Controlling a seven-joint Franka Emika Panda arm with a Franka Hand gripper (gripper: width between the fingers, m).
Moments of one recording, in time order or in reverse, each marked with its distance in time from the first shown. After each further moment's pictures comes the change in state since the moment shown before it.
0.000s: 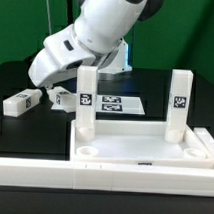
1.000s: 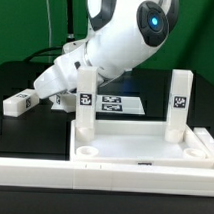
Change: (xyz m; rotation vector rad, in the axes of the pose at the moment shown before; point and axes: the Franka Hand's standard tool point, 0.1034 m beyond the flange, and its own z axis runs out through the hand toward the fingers) arm 0.015 0.009 0.001 -0.028 -0.138 -0.025
